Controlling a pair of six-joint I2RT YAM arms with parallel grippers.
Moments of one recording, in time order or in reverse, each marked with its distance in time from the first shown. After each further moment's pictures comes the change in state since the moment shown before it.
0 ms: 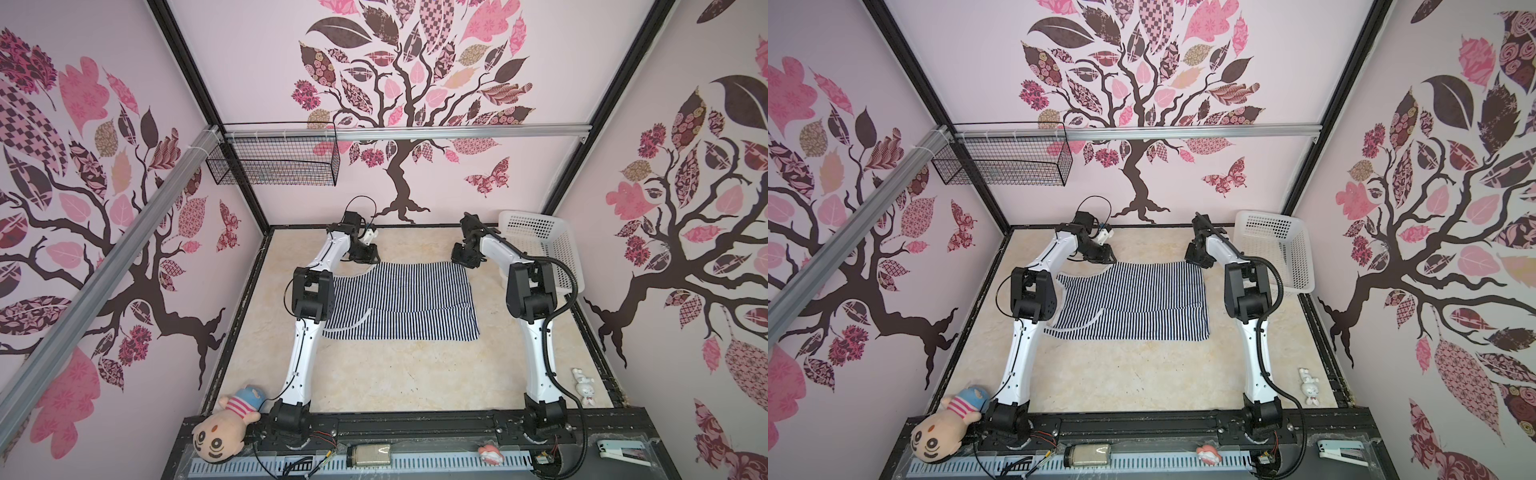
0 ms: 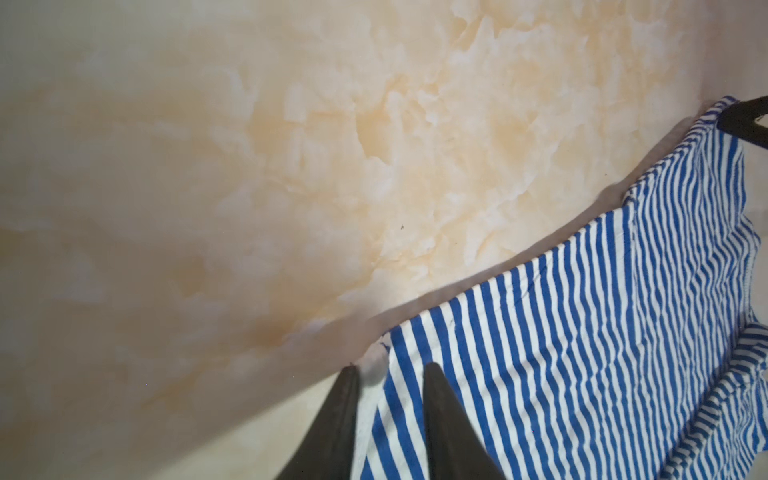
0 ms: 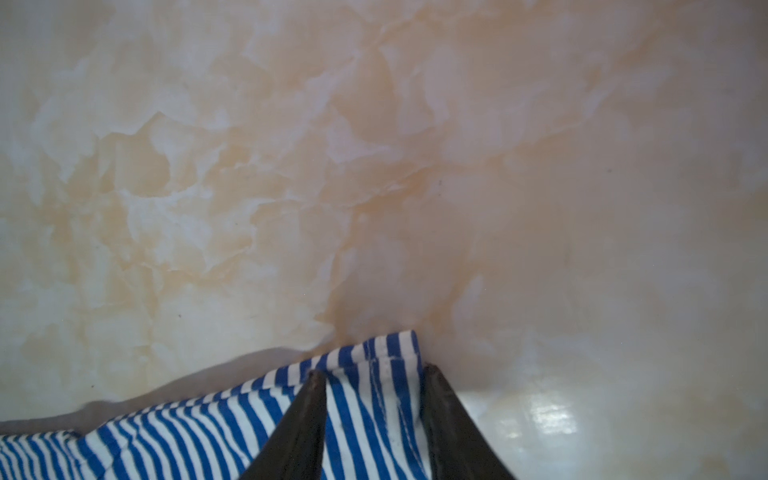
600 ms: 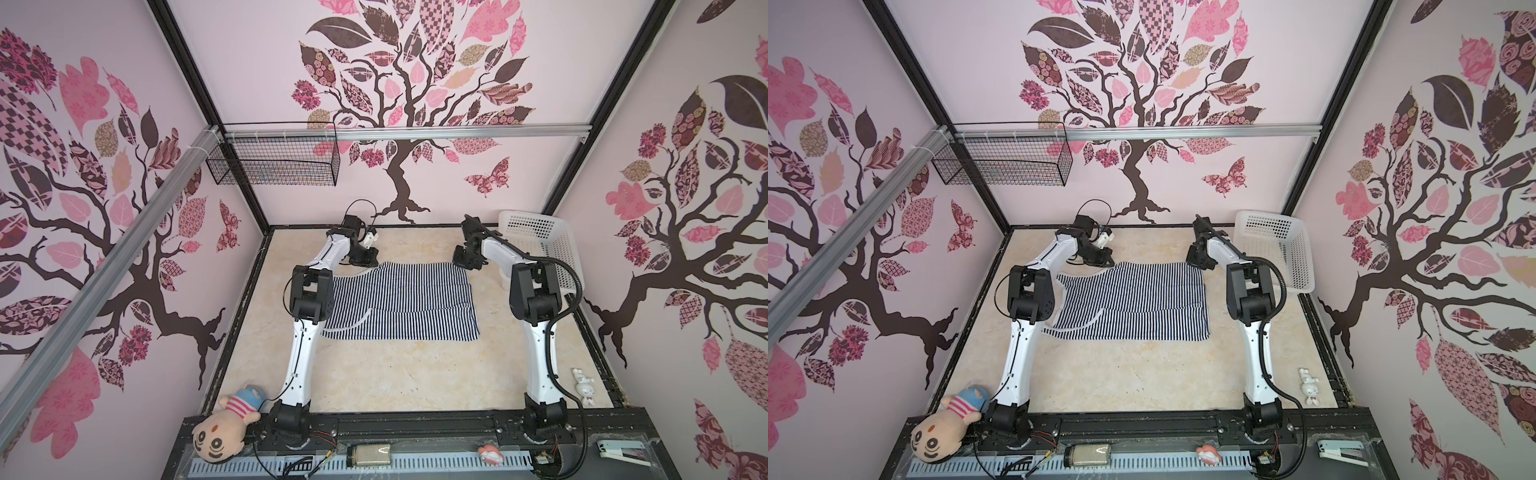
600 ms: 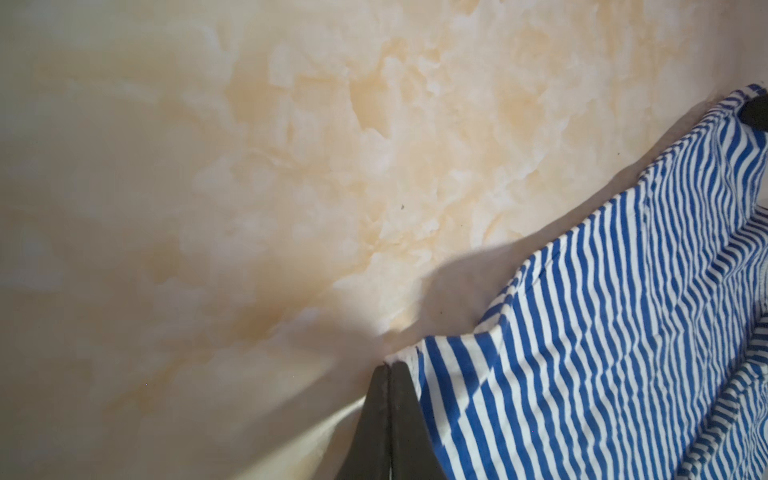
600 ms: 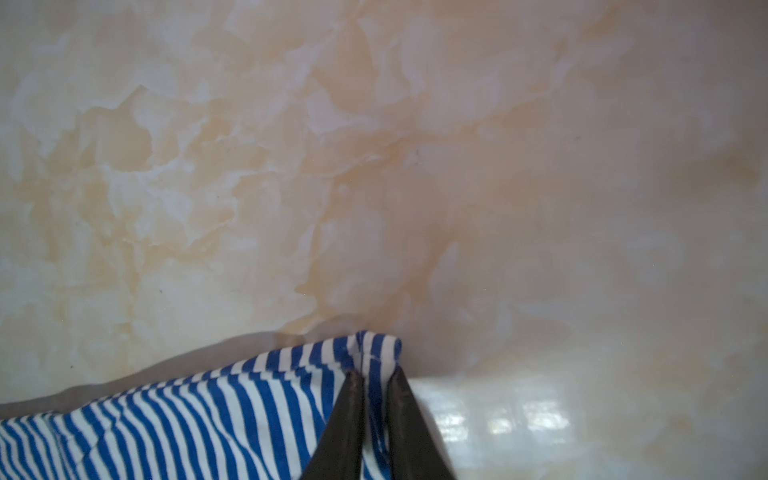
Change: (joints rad) left arm 0.003 -0.077 -0.176 0.104 0.012 0.002; right arm 0.000 -0.092 -0.139 0.061 0.029 -0.011
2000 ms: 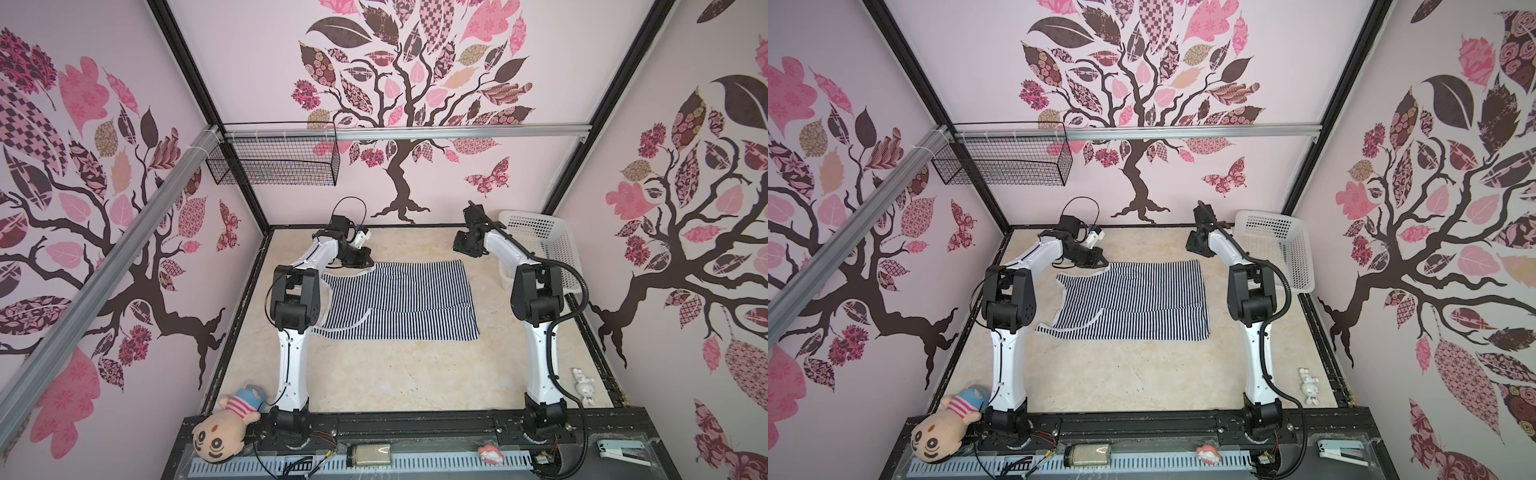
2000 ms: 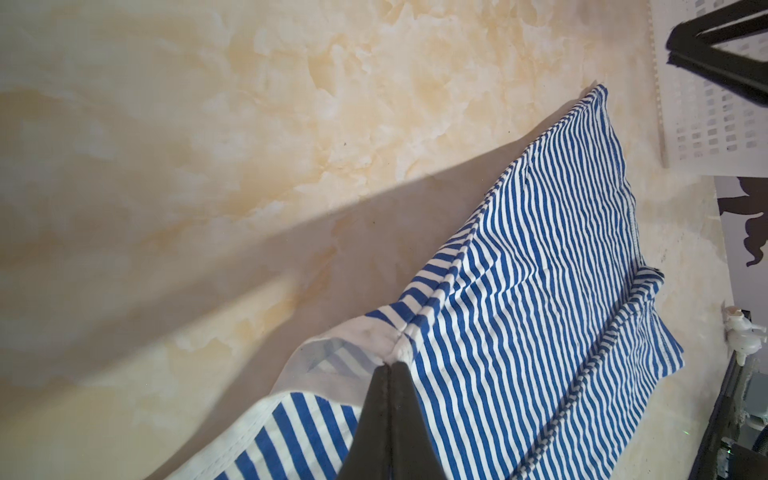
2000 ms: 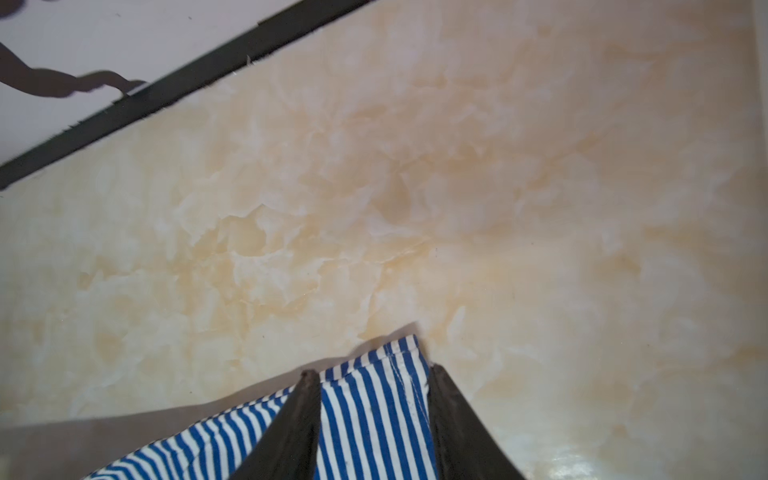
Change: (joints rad) left arm 0.032 -0.263 -0.343 0.136 0.109 -0.035; right arm 0.000 0.026 0.146 -0.019 0.037 0.021
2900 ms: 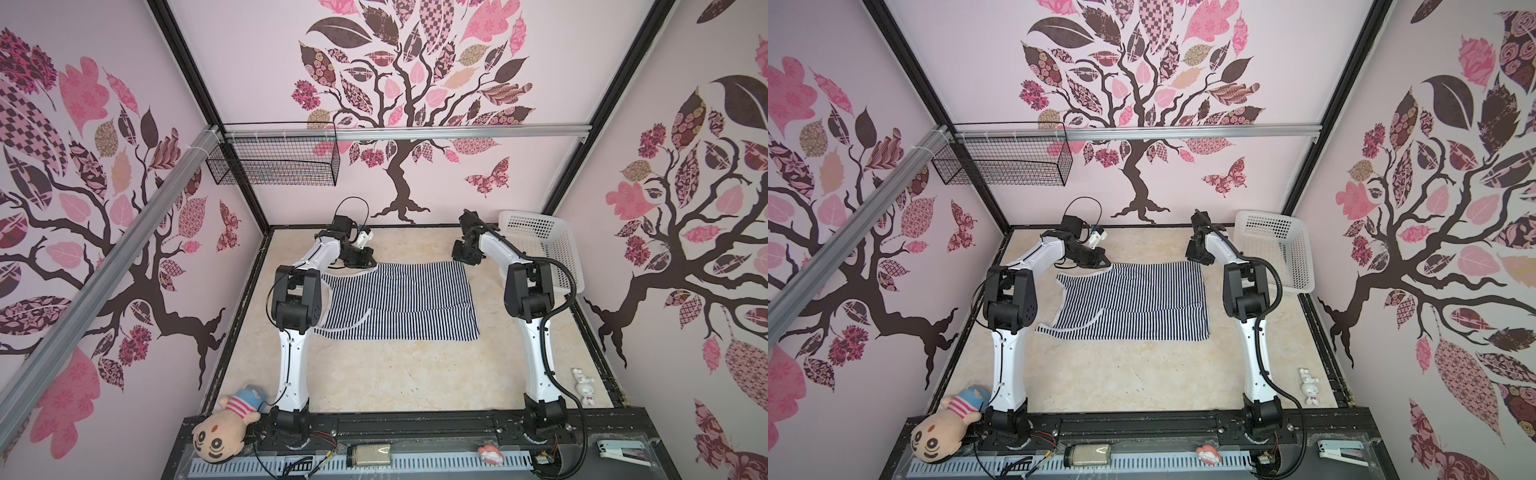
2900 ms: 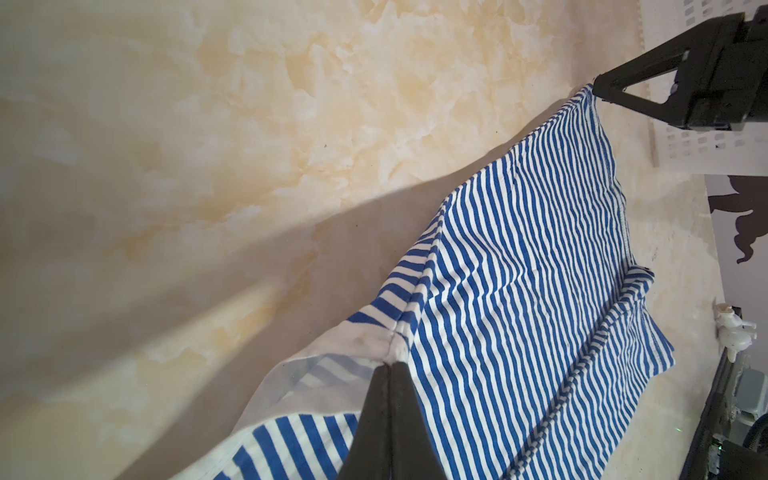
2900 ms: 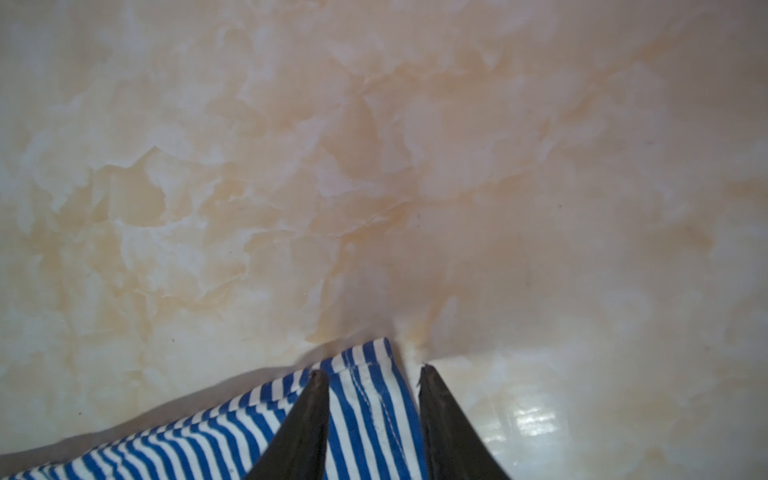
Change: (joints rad) left arm -0.015 0.000 0.000 0.004 0.007 -0.013; right arm 0.000 0.099 0.082 -0.100 0.003 -0.025
